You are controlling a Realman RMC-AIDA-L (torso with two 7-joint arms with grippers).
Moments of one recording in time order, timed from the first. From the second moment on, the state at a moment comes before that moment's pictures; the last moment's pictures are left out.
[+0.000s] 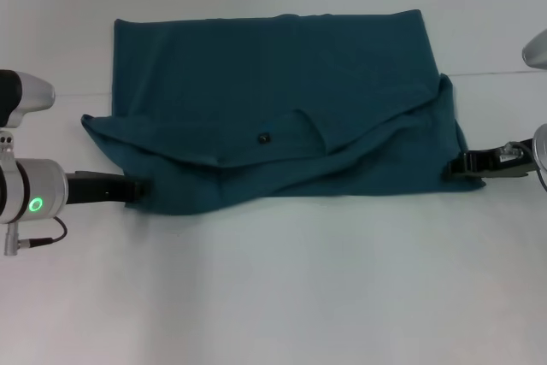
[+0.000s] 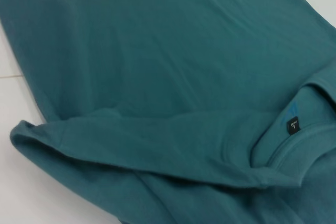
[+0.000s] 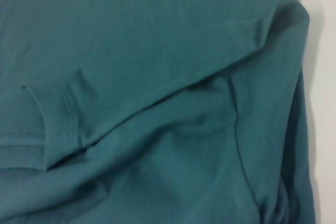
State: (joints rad) left arm -0.65 -2.14 0.92 0.80 2.37 0.95 -2.22; right arm 0.76 1.98 -0.75 -0.58 -2.61 -0.95 2.52
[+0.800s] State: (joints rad) left arm -0.64 -2.11 0.79 0.80 2.35 1.07 -2.17; right arm 0.63 1.92 -0.71 -0.70 -2.38 -1.18 2.40
